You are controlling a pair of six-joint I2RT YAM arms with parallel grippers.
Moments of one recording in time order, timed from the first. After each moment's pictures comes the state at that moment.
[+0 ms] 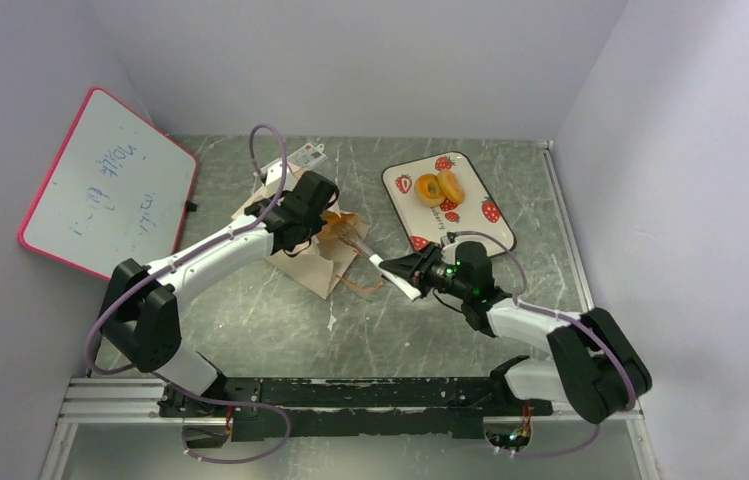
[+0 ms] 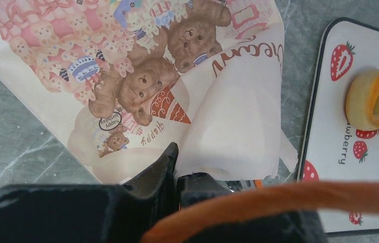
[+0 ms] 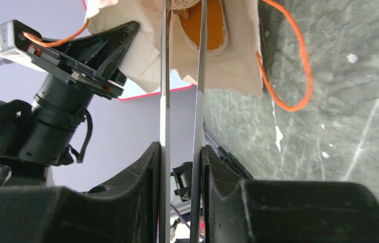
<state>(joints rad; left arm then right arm) -0.67 1.55 1.20 -0.57 -0.58 -1.07 0.49 1.30 0.32 0.67 -0.48 1.51</state>
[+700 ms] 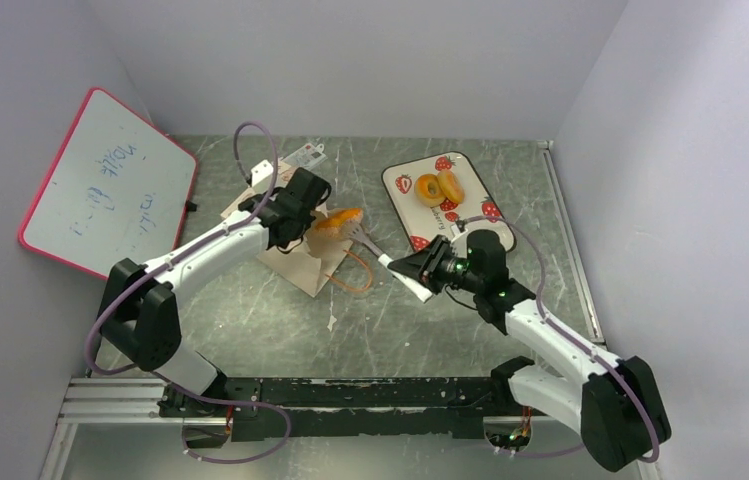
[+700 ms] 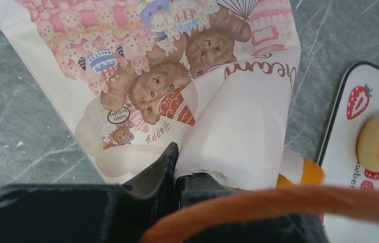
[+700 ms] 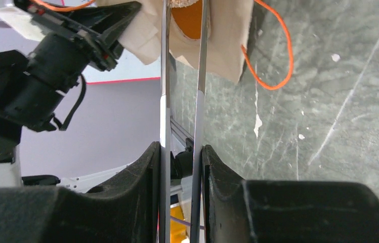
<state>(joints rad) -0.64 1.56 1.22 -0.64 -0.64 -1.17 0.43 1.04 0.43 0.19 -0.52 1.23</state>
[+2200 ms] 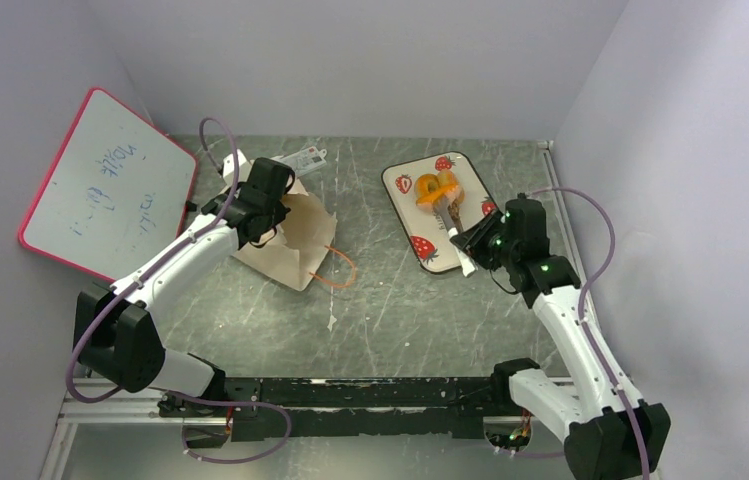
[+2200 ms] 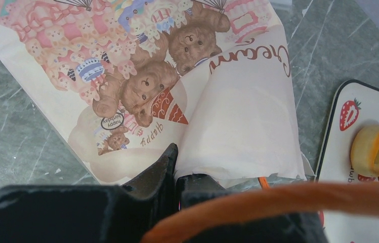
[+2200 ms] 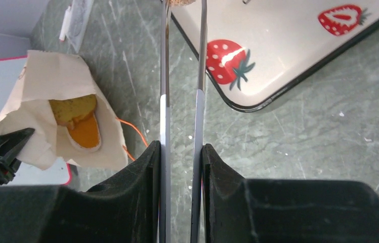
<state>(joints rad) -0.47 1.42 1.16 -0.58 -0.54 -0.99 0.21 0.95 0.85 -0.54 -0.08 0.80</state>
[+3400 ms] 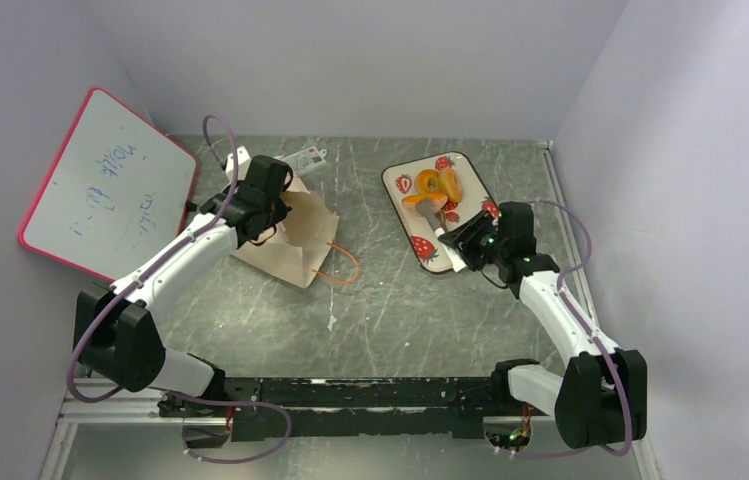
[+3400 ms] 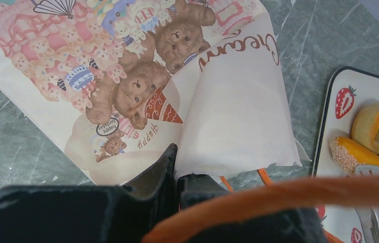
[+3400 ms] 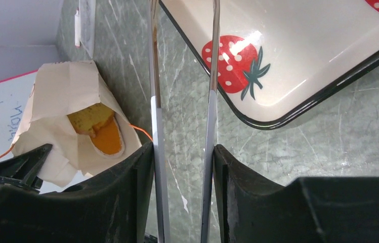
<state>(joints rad) -0.46 1.42 1.16 -0.54 -0.49 -0.91 0.12 1.13 0.68 -0.23 -0.27 0.94</state>
